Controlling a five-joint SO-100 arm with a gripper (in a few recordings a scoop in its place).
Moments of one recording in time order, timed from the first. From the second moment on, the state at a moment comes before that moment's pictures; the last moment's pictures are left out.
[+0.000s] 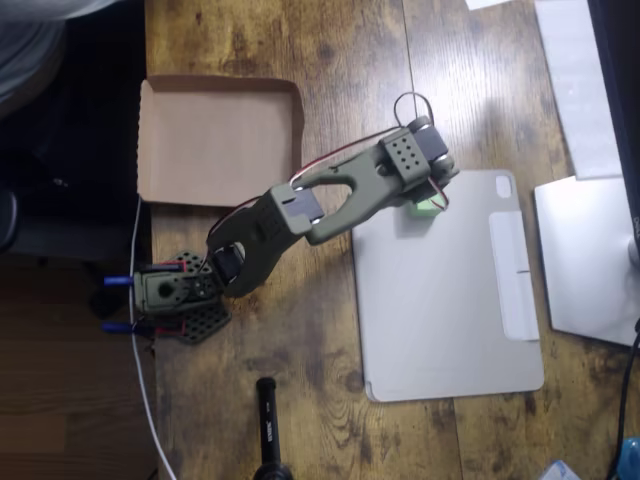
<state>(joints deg) -11.6 71.8 47.4 102.9 -3.3</state>
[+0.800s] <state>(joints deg) -8.0 65.4 39.9 95.4 -4.0</state>
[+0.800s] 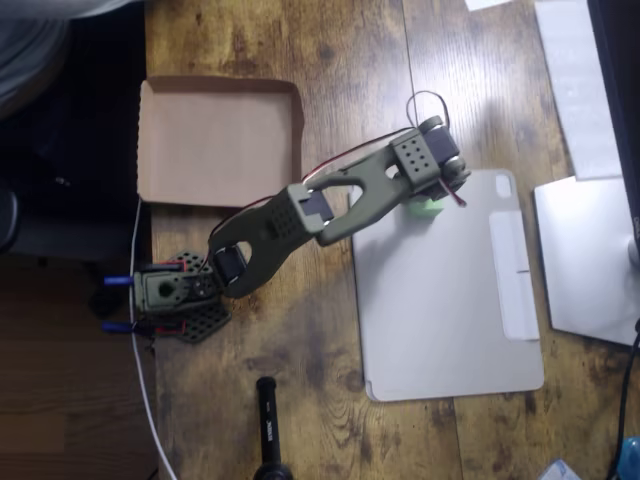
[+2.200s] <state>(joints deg) -8.5 66.8 57.8 77.3 -1.8</state>
